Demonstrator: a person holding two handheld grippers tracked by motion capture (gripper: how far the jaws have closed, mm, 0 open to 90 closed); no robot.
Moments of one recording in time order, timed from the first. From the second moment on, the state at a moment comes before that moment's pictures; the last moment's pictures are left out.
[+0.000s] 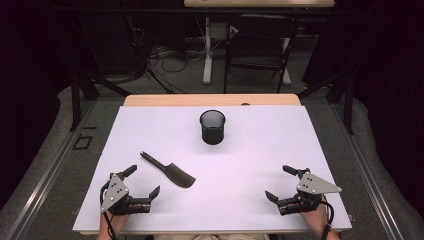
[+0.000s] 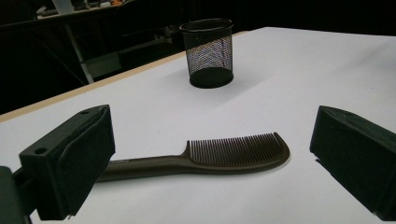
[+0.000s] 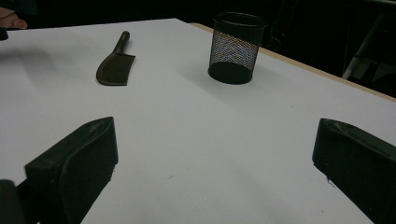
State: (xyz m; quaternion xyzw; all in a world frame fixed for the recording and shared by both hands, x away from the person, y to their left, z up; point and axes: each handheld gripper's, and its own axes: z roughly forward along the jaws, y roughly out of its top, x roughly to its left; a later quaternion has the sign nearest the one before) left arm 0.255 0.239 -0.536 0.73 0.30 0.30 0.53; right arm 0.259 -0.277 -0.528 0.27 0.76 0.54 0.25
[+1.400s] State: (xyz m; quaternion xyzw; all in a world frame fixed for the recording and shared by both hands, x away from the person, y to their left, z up) left arm 0.294 0.237 -0.531 0.73 0.35 0.31 0.50; right arm 0.263 -0.272 -0.530 0.26 0.77 0.53 0.25
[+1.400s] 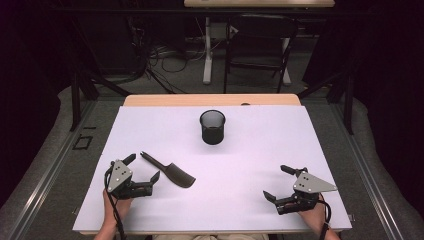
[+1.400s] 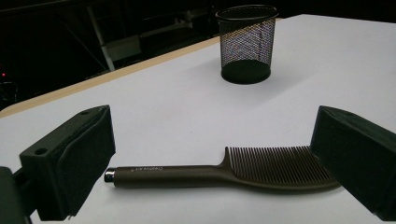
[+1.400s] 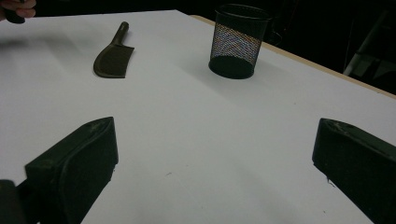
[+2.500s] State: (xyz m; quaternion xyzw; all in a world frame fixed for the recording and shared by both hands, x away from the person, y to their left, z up) left arm 0.346 0.237 -0.529 0.74 0.38 0.30 0.47; right arm 0.264 -0.272 -0.530 0.26 0.77 0.52 0.25
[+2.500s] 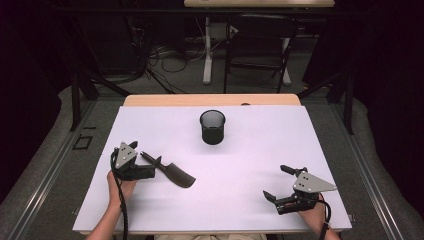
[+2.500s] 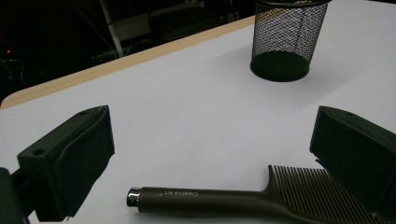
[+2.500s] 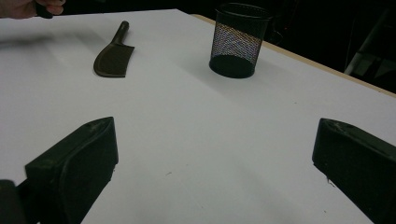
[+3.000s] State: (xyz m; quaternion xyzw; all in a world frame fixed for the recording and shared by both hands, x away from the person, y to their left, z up) left arm 0.367 0.238 -0.532 0.75 0.40 0.27 0.45; right arm 0.266 -0.271 -0.531 0.26 0.78 0.52 0.24
